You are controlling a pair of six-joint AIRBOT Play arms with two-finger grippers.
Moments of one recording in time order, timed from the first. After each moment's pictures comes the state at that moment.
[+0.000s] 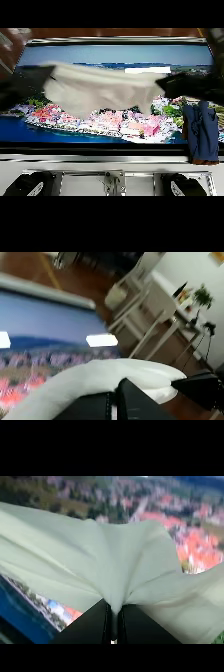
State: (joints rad) left arm -0.30 -0.60 1.08 0.69 -0.55 -1.39; right arm 0.06 -0.81 1.33 -0.94 1.14 1.21
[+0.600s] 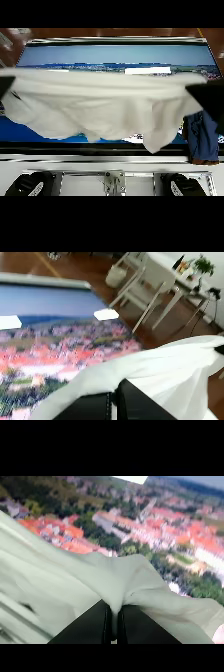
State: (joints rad) left arm -0.29 -0.50 1.29 1.00 -1.01 -1.68; right arm 0.06 -0.72 1.65 -1.05 1.59 1.44
